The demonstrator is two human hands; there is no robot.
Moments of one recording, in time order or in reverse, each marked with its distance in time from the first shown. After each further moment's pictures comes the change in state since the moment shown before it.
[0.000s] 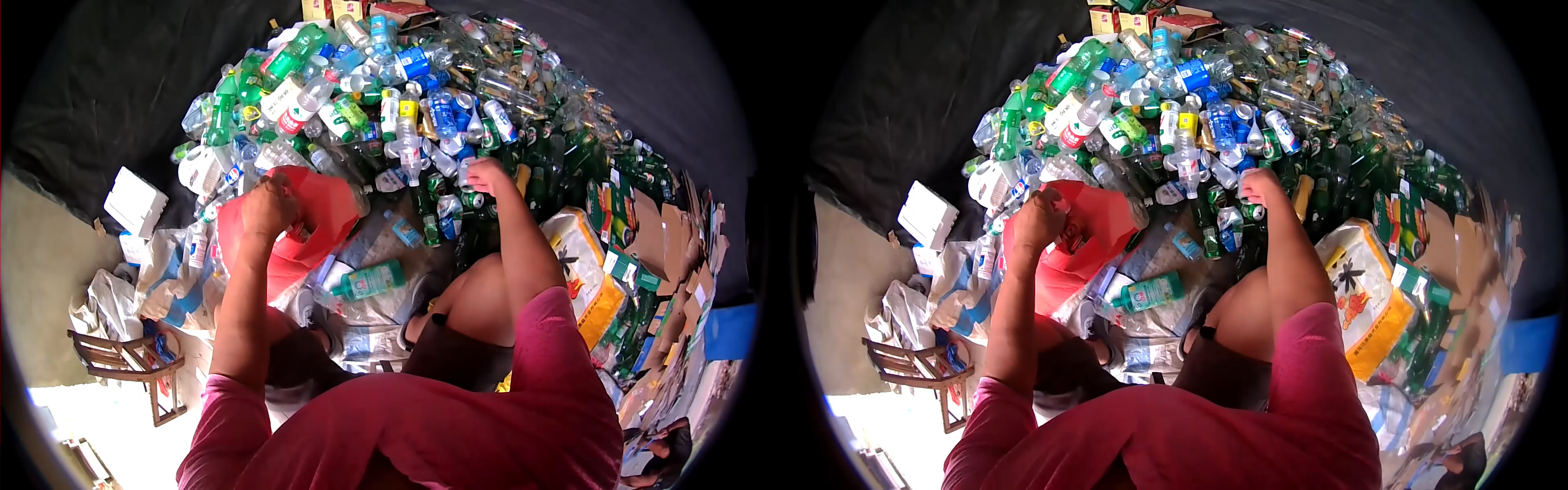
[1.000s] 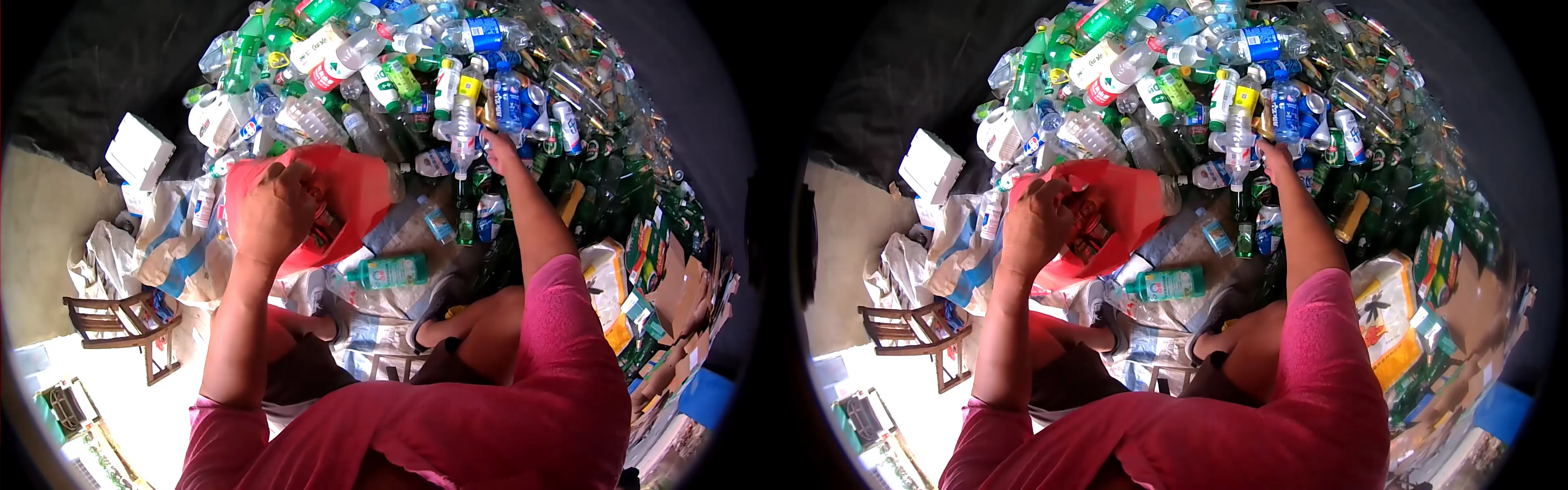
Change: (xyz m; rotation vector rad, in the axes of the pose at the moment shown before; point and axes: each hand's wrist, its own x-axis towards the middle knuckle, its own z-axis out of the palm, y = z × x) left_hand 0.000 0.004 -0.018 0.000 0.009 0.001; right_hand 0.158 -0.005 0.109 0.111 0.004 0.003
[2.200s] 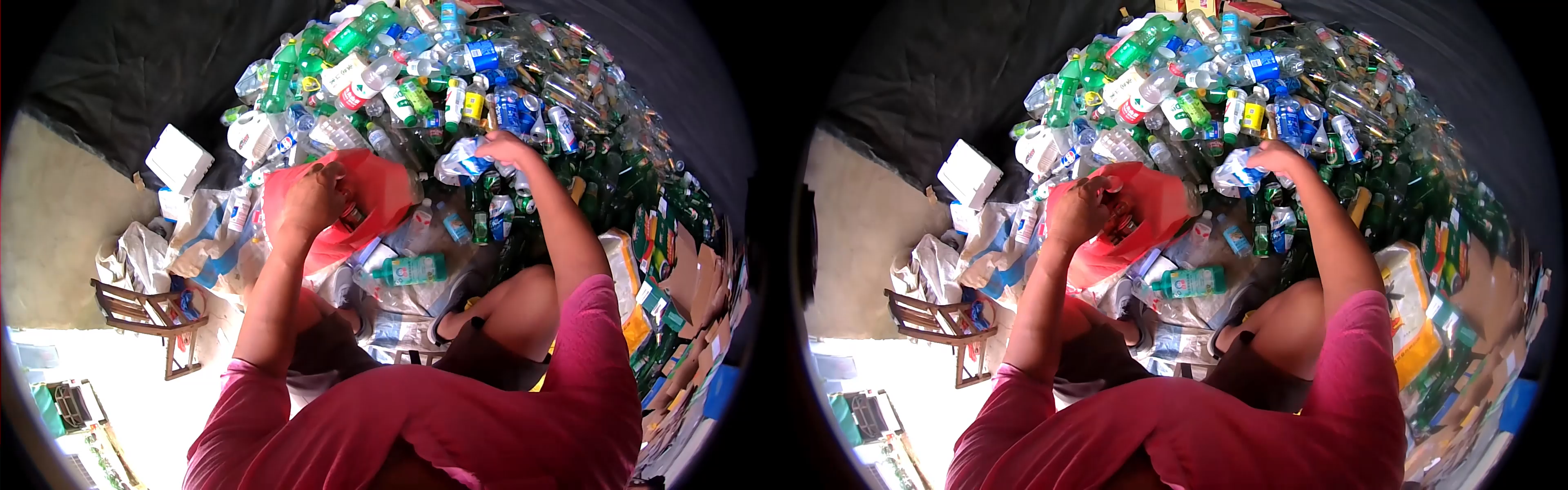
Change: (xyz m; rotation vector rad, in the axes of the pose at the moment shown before) left_hand -0.026 -0.015 -0.005 -0.031 -0.118 0.055; right_hand -0.177 -0.092 -0.006 -0.760 -0.341 -0.272
